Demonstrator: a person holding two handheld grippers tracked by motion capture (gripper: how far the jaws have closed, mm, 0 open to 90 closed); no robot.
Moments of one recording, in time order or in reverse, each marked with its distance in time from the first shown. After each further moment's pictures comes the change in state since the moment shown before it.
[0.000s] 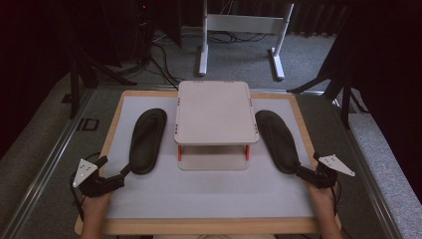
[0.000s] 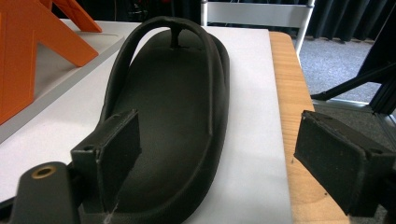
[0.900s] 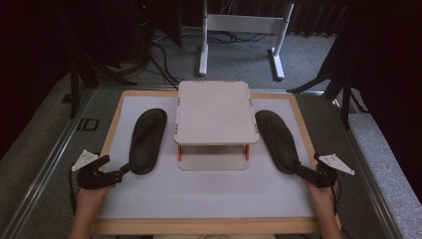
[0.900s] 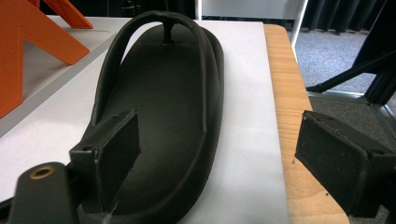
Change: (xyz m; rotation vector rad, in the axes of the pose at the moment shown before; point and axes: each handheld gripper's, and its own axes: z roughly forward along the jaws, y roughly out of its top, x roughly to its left) left arm 0.006 0.031 0.006 0.249 -0.065 -0.040; right arm -0.001 0.001 0.002 0.026 -0.018 0.025
